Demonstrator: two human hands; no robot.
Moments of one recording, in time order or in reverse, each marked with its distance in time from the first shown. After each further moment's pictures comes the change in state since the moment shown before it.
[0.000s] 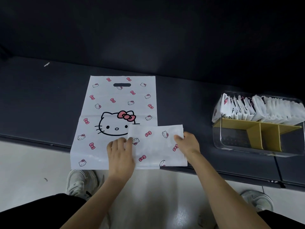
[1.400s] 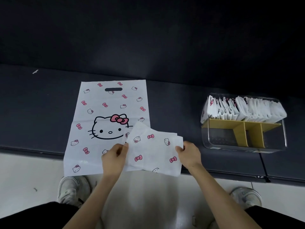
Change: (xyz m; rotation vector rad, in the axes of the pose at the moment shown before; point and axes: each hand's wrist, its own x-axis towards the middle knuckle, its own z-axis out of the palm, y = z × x) left_hand 0.015 0.013 -0.014 -0.682 -0.264 -0.605; right_hand -0.025 0.027 -0.026 -0.189 0.066 -0.050
